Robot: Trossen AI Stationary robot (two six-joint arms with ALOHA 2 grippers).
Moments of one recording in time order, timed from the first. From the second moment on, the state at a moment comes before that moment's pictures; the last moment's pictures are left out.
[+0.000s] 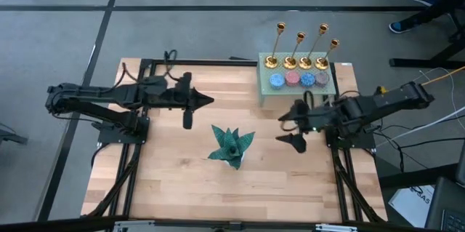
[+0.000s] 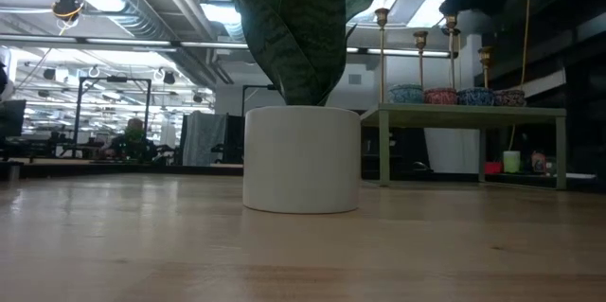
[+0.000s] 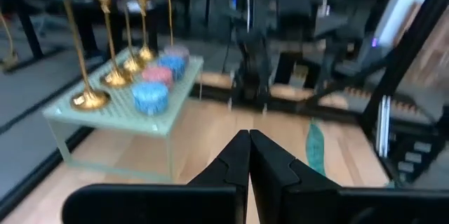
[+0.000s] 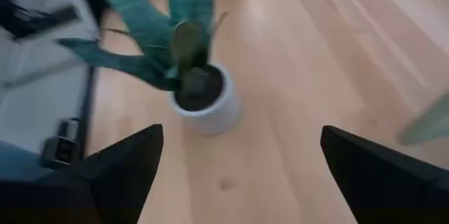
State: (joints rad) left arm 0.02 1.00 0.89 -0.09 -0.10 -0.16; right arm 0.29 1.03 0.96 -0.63 0.22 0.51
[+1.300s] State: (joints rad) left arm 0.11 0.17 0.10 0.22 -0.20 -0.32; right arm 0.38 0.64 0.39 0.01 0.24 0.22
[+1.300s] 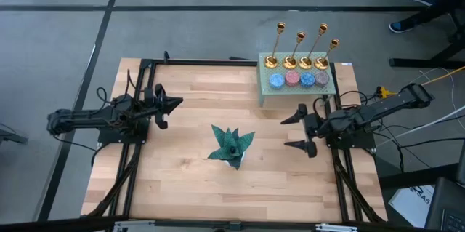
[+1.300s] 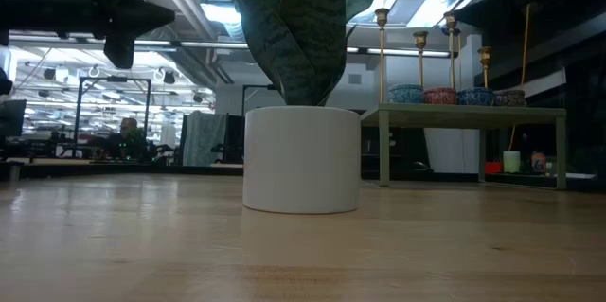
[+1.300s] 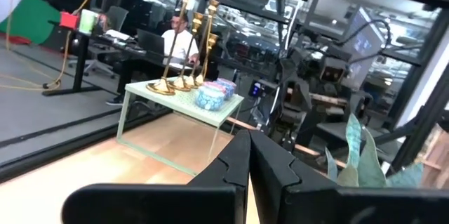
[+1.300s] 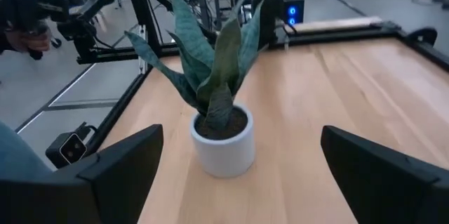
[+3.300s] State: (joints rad) left arm 0.11 0.08 0.01 0.06 0.00 -0.33; right arm 0.38 0.46 0.22 0.27 0.13 -0.01
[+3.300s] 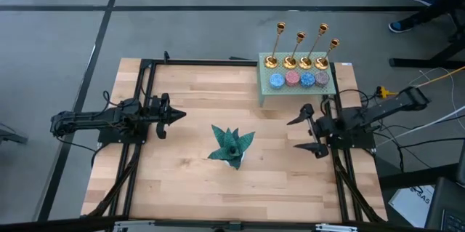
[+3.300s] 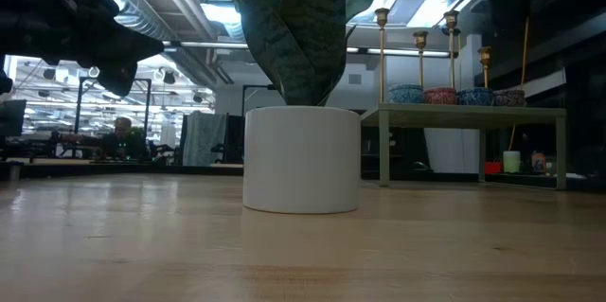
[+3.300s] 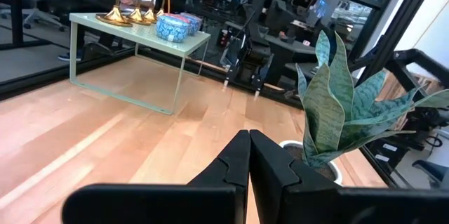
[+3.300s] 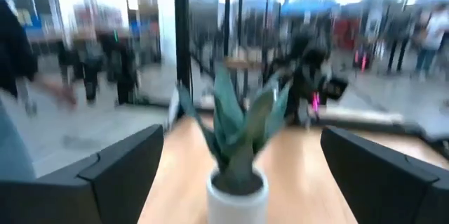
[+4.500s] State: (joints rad) left arm 0.11 0.08 0.01 0.05 0.00 -0.33; right arm 0.17 0.01 0.01 0.04 0.06 -0.14
